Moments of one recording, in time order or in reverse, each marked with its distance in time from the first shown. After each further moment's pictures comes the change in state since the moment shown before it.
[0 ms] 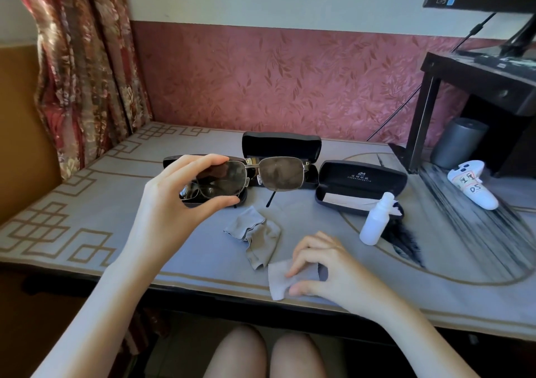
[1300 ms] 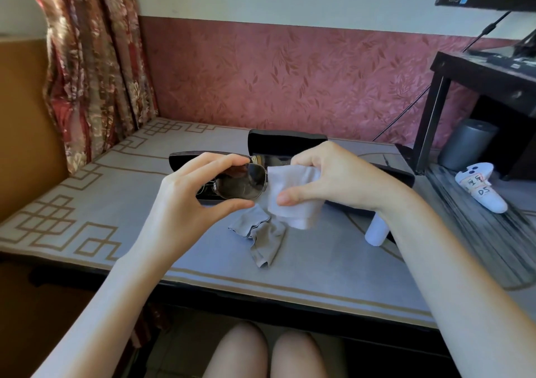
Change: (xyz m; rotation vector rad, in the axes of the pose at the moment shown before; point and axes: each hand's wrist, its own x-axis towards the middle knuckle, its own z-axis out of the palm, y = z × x) left_hand 0.001 0.012 0.001 0.024 -0.077 0.093; right_hand 0.070 -0.073 -0.094 0.094 -0.034 -0.030
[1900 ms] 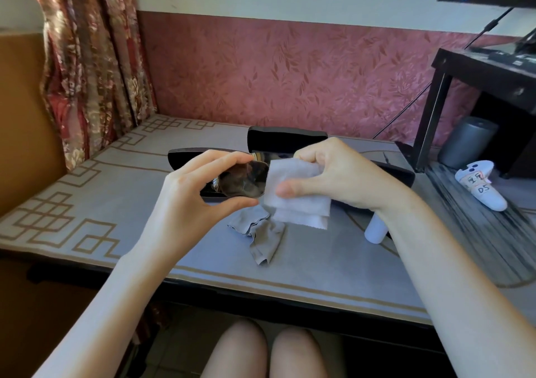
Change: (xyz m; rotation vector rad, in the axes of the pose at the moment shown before) left_hand -0.001 0.004 0.003 0.016 0.006 0.013; right_hand -0.003 0.002 0.003 0.146 0.052 -0.050
